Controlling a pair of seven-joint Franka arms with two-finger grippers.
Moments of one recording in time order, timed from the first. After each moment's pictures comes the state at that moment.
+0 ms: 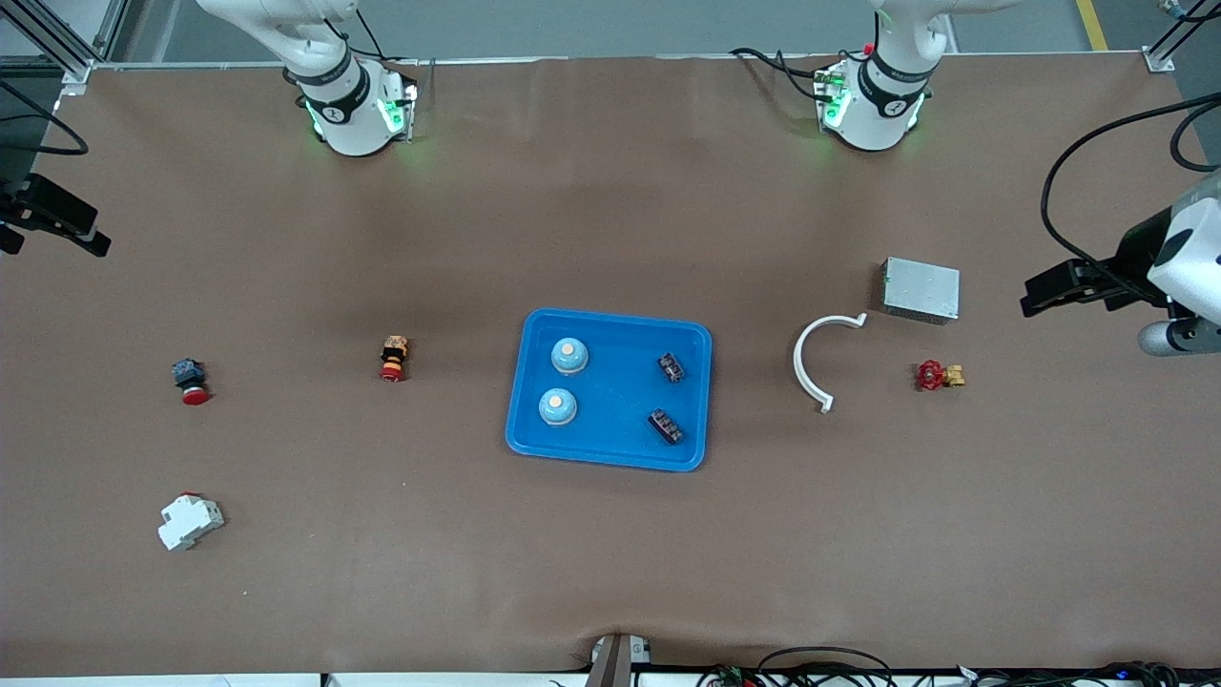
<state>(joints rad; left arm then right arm) 0.01 0.18 -0.10 -1.39 -0.04 1.53 -0.24 -0.06 -0.02 -0.01 -1.51 0.03 1.54 -0.01</state>
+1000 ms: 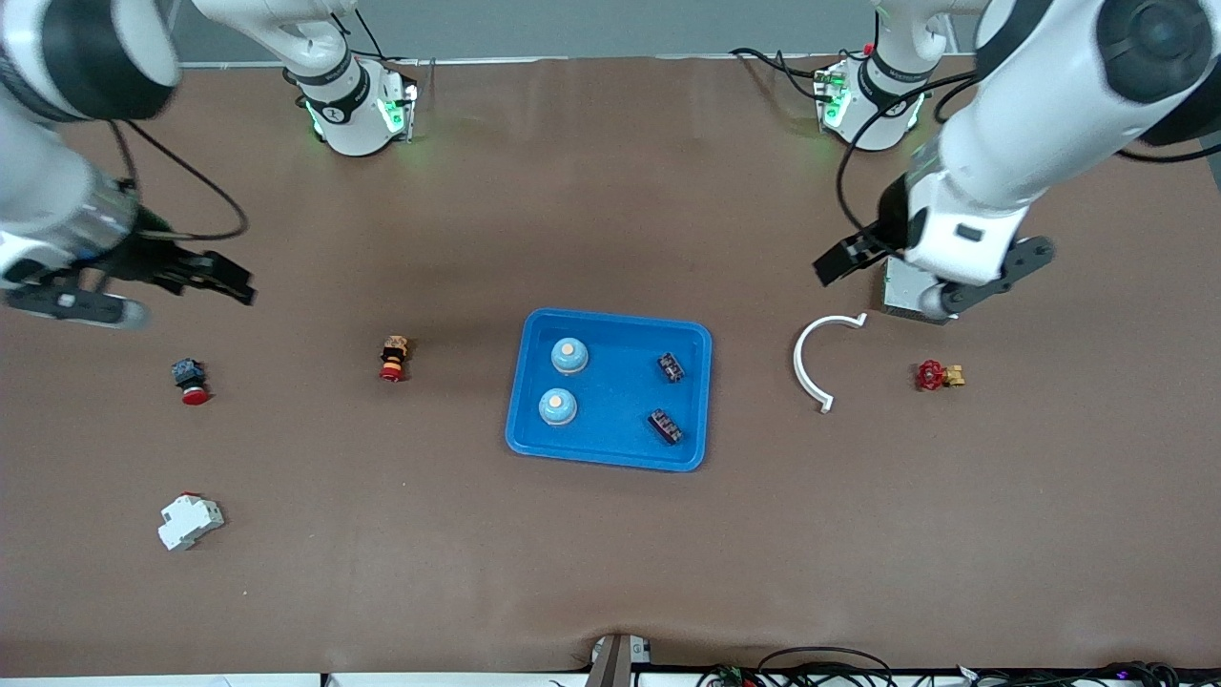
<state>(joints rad) -0.08 0.24 -0.39 -1.40 -0.08 1.55 -0.95 0.12 -0.02 0.01 -1.86 0.04 1.84 0.34</state>
